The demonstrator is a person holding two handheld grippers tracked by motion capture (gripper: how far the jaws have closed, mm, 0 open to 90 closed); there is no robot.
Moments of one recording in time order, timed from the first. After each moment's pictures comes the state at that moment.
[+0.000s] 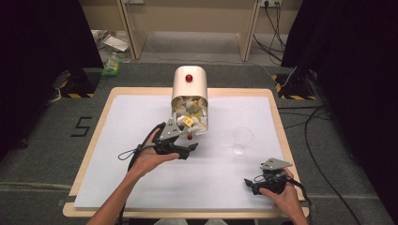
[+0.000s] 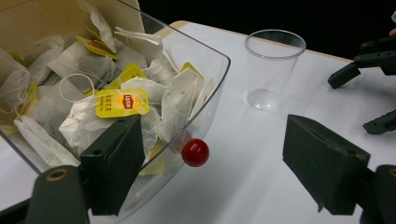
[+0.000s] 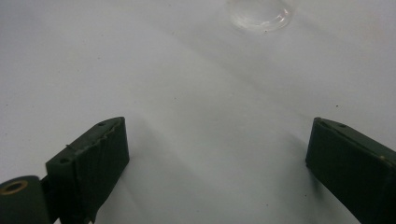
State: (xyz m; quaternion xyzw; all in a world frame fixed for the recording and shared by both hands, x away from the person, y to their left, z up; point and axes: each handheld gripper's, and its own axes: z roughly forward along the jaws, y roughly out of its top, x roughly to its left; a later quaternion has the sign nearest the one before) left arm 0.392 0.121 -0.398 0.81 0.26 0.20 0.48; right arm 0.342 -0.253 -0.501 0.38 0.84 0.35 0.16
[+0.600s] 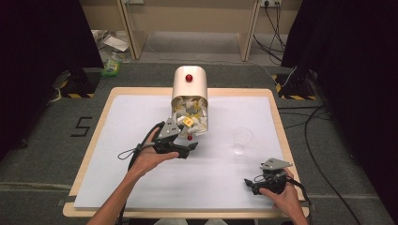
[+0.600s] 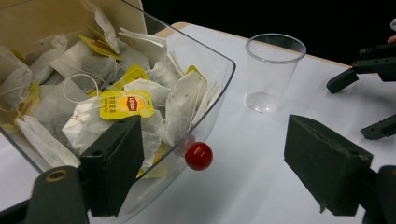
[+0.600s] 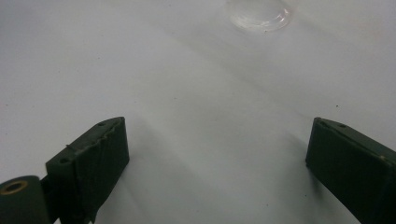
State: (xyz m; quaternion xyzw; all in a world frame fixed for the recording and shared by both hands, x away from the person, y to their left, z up) left arm 0.395 0.123 -0.397 0.81 0.27 0.20 0.49; right arm 0.342 -0.253 -0.501 0.38 0.84 0.35 0.16
